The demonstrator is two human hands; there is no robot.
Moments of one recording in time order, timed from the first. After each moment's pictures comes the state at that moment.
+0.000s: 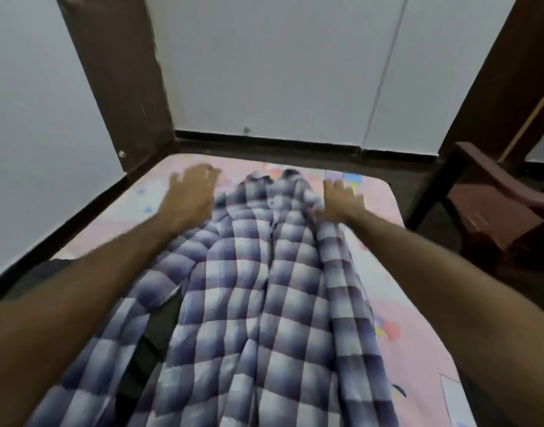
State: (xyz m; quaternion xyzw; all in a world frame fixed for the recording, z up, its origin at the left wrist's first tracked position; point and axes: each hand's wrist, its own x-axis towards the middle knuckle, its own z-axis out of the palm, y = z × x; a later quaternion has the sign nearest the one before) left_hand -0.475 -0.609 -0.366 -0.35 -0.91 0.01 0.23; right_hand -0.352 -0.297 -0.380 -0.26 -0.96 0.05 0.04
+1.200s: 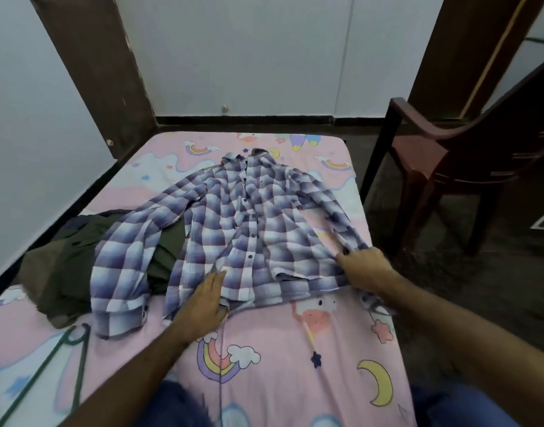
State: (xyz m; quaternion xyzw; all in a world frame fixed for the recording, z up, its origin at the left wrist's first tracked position) left_hand -0.161 -0.718 -0.546 -0.39 -0.91 -0.15 -0.09; right_hand 0.009 -0.372 -0.457 -0.12 -0.97 -0.17 -0.11
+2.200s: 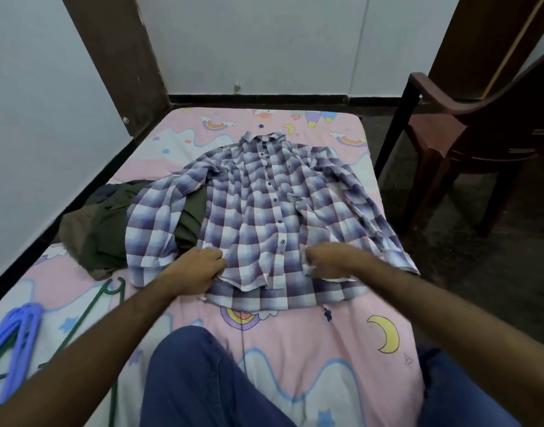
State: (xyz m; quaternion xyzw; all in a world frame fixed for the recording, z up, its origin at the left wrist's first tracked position) left_hand -0.171 -0.780 -0.485 -0.57 -0.80 0.16 -0.02; right_hand 0.005 -0.480 -0.443 -0.04 -0.97 0.06 -0.25
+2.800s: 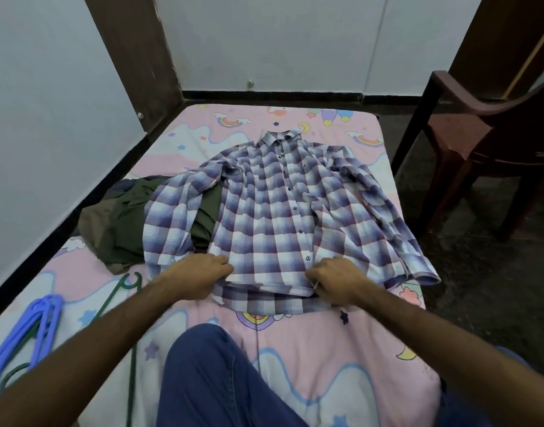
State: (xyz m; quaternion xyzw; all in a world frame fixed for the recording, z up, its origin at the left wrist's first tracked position) left_hand -0.165 -0.805 -0.473 -0.57 -0.80 0.15 -0.06; right_hand 0.014 -0.507 -0.494 0.06 -1.00 0.00 -0.06
